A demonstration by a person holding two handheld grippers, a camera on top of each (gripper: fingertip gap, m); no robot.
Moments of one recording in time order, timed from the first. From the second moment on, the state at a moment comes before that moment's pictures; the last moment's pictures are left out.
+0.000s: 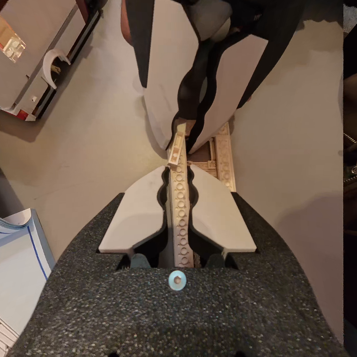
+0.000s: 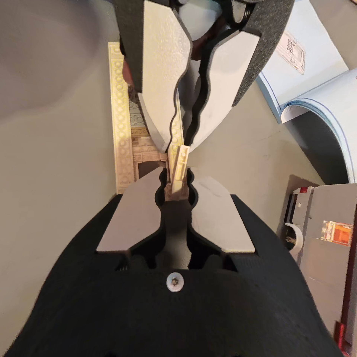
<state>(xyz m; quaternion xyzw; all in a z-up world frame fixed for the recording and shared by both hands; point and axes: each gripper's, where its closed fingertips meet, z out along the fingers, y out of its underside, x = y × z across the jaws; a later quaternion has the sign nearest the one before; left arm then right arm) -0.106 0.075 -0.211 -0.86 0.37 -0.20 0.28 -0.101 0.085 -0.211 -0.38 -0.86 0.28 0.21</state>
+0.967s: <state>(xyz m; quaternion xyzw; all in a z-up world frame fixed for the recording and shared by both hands) -0.100 0.067 -0.184 -0.82 0.28 -0.44 0.23 -0.090 0.077 -0.177 -0.31 -0.84 0.35 0.26</state>
